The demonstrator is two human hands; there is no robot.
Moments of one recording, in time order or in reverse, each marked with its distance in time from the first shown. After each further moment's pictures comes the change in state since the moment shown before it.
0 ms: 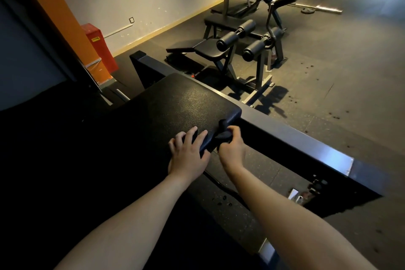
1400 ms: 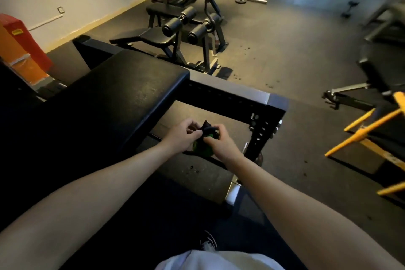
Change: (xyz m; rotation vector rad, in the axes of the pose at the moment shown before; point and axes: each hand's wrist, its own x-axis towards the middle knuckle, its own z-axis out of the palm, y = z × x) left_hand -0.126 0.066 -0.052 -0.770 -0.454 0.217; right_hand -0.204 0.019 -0.141 0.106 -0.226 0.089
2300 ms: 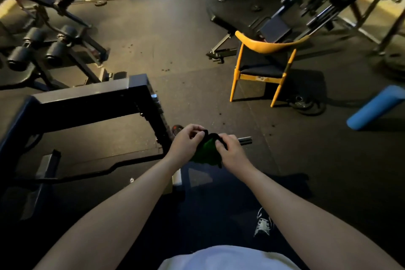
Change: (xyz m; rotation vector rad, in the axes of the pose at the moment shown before) left_hand -0.099 0.166 0.319 -0.076 -0.397 0.162; right_hand -0.282 0.165 -0.220 -0.035 0.597 0.050
